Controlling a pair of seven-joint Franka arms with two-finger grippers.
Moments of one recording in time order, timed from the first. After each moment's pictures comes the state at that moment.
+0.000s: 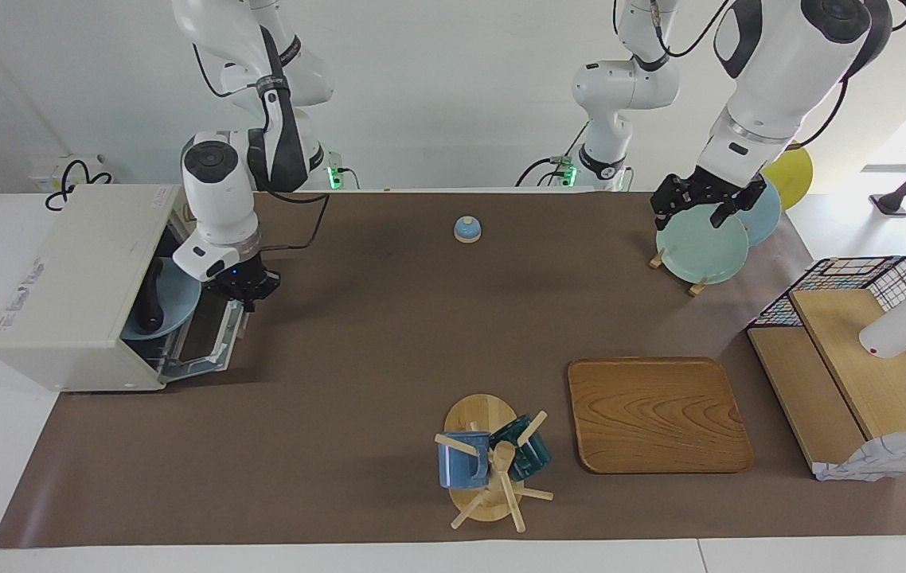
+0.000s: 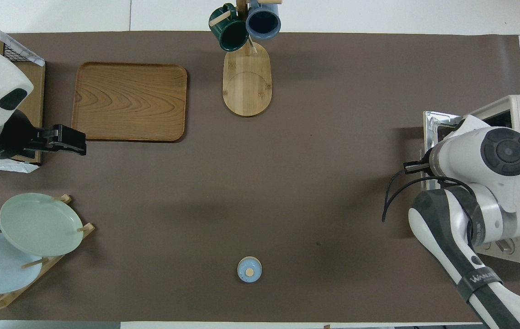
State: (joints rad) left arm -0.08 -0.03 -0.10 -1.67 -0.03 1.59 -0.16; right arm 0.06 0.03 -0.01 -2.27 -0.20 2.34 0.06
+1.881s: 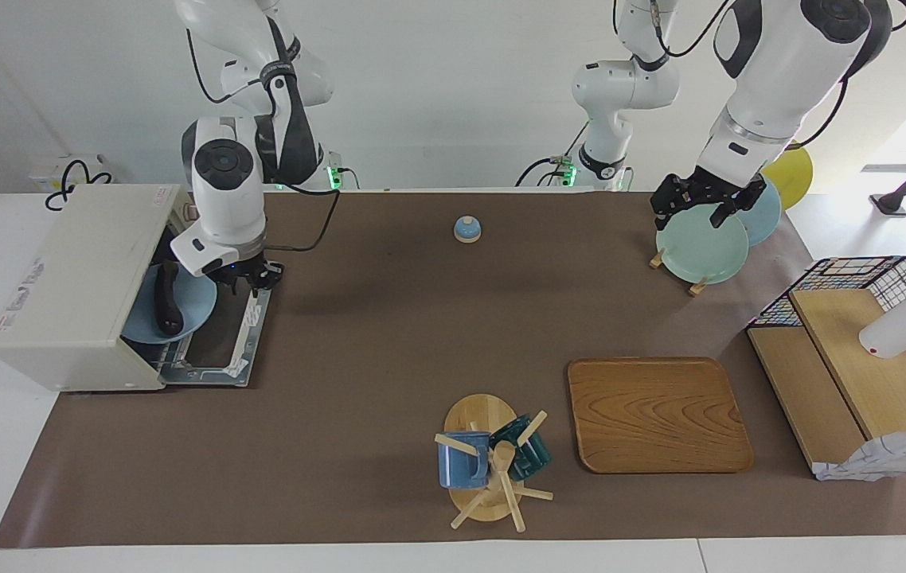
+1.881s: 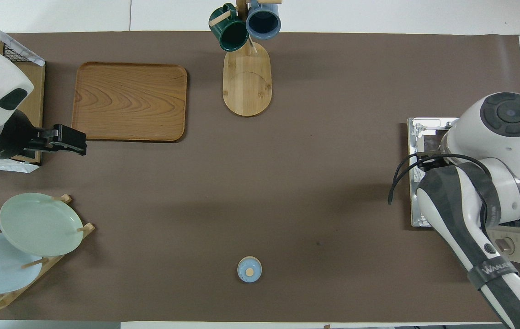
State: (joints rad) left arm -0.08 -0.03 -0.10 -1.67 -0.03 1.59 -0.16; right arm -0.04 0.05 0.09 -2.08 -0.28 1.98 0.20
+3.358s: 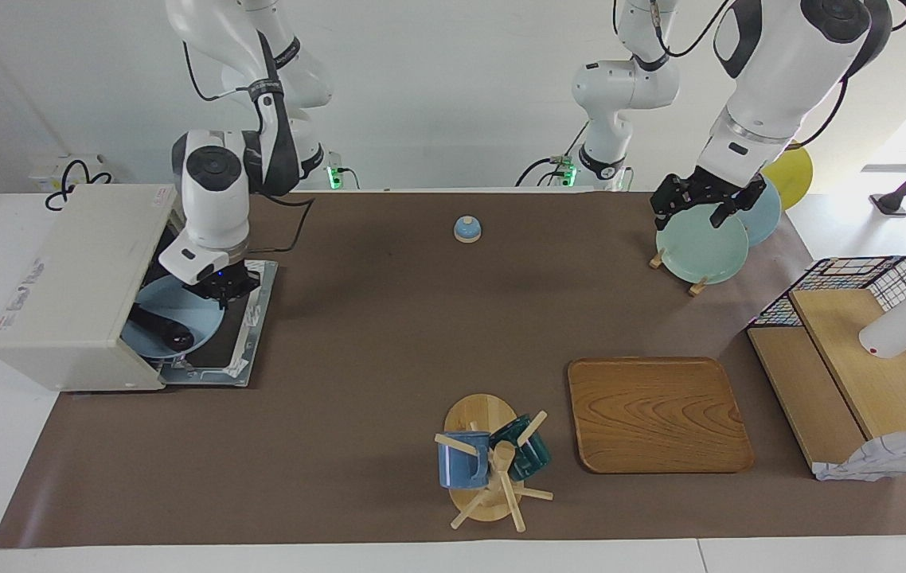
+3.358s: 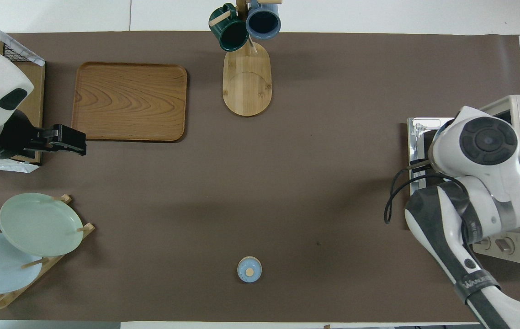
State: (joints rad) left arm -0.08 -0.03 -0.10 -1.67 -0.03 1.59 -0.16; right arm 0.00 0.02 0.13 -2.16 -0.38 2.15 0.11
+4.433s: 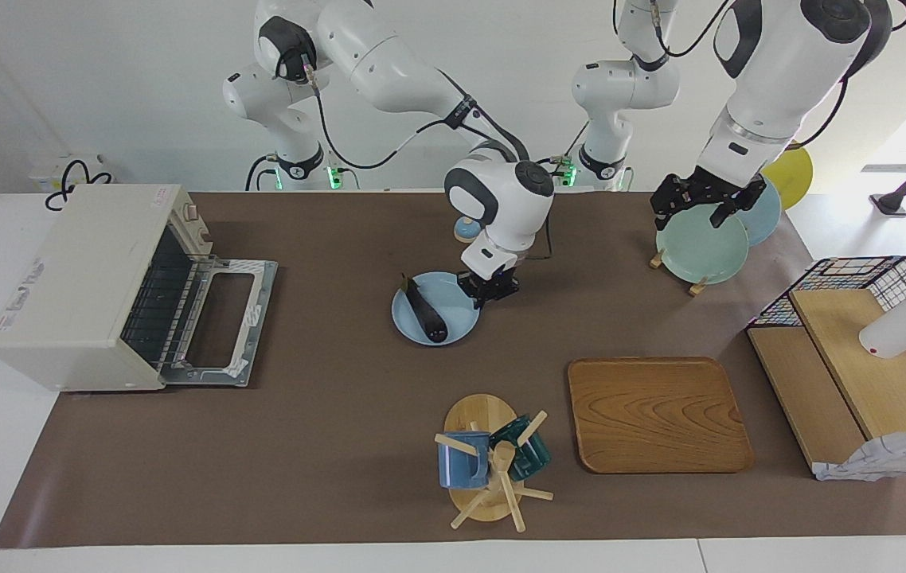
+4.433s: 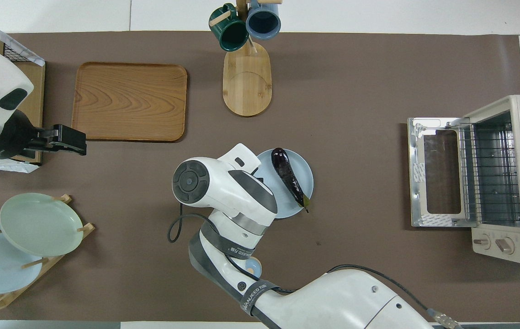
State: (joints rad) left arm -0.08 -0.03 -0.10 -1.67 -0.03 1.59 -0.16; right arm 0.67 0.59 0.14 -1.54 -0.28 2.01 0.95
